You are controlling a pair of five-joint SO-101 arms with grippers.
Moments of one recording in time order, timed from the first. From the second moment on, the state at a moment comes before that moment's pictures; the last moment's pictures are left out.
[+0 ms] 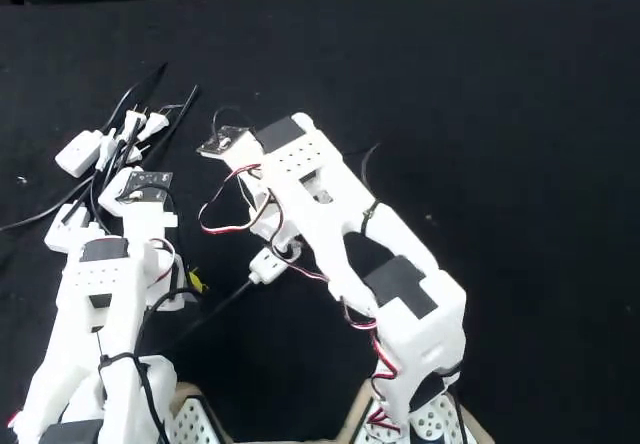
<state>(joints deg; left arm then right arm) -12.4 -37.8 66.3 59.3 -11.9 -33.2 20.5 -3.0 90.8 19.2</state>
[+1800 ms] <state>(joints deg) -12.4 -37.8 66.3 59.3 -11.9 -33.1 30.5 -19.3 99.3 11.1</state>
